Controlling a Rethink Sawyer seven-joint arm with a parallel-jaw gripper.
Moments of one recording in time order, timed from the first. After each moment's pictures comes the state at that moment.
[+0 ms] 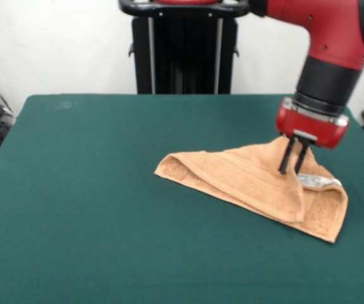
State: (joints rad) arm 0.39 -0.35 -0.40 1.61 0.48 0.18 2.01
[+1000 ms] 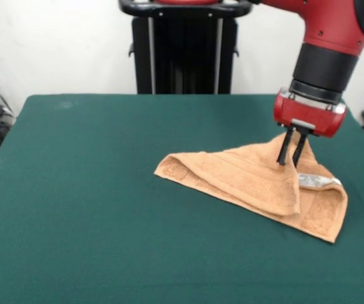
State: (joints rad) arm 0.38 -0.40 -0.37 1.66 0.45 0.14 2.01
